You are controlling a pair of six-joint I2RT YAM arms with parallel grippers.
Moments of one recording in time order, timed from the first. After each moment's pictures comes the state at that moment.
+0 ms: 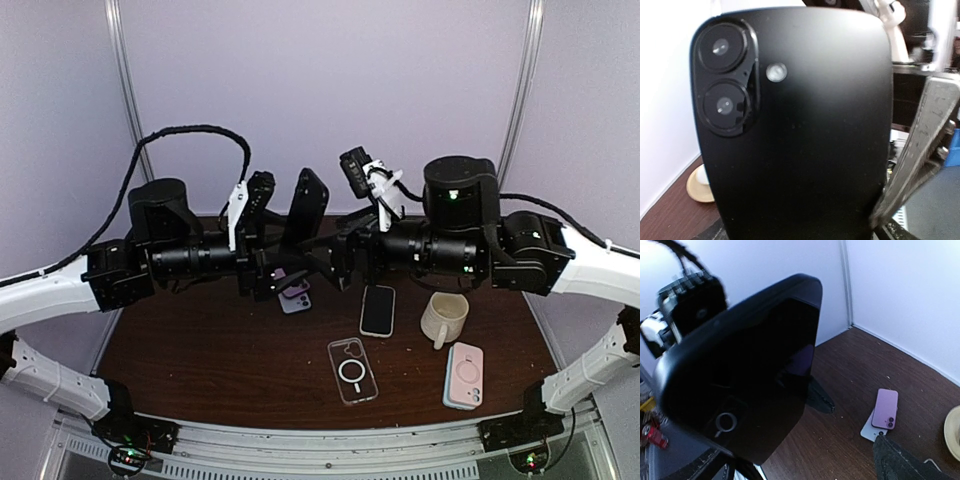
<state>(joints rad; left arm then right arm) -1.04 1.17 1.05 0.03 0.27 0.03 1.24 1.35 1.42 -0.32 0.21 0.29</state>
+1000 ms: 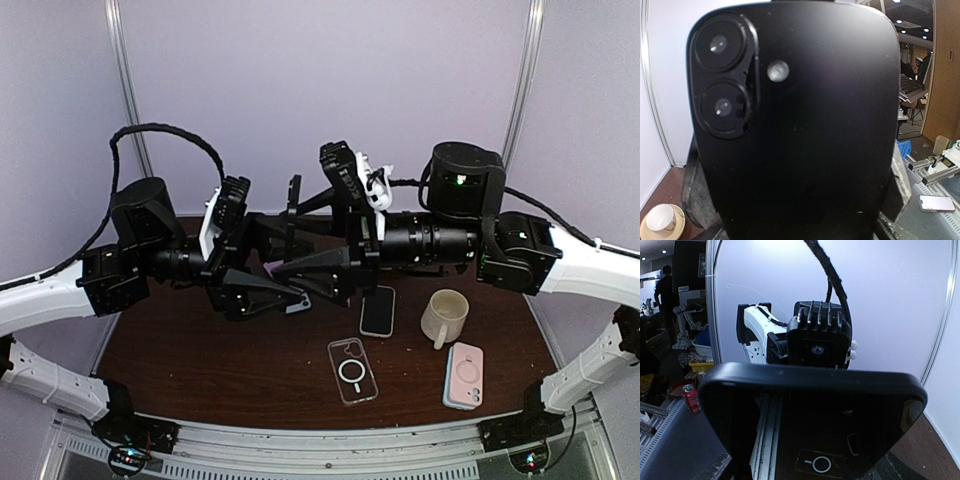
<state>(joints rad) -1.04 1.12 1.01 0.17 0.68 -0.03 1.23 1.38 1.41 -0.05 -0.33 -0.09</state>
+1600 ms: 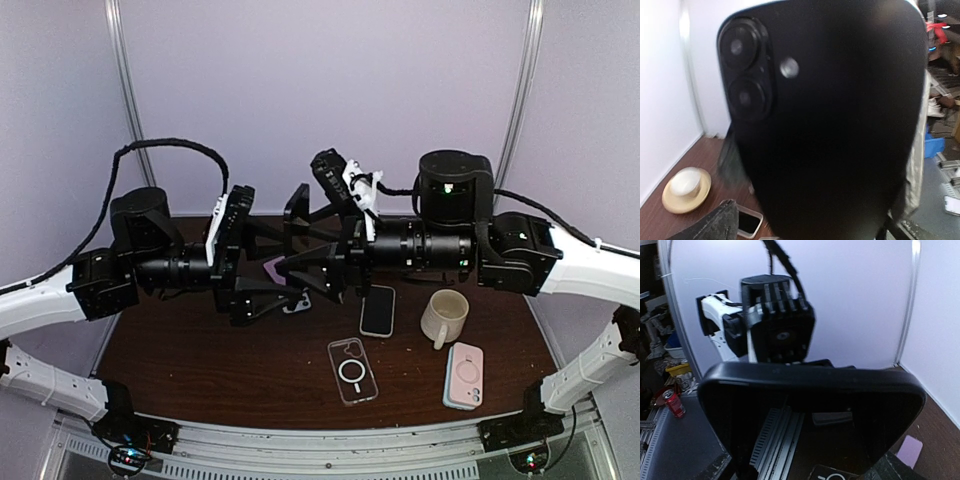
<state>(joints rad) -1.04 1.08 0.99 0.06 0.49 0.01 1.24 1.38 1.42 -0.14 -0.16 0.01</state>
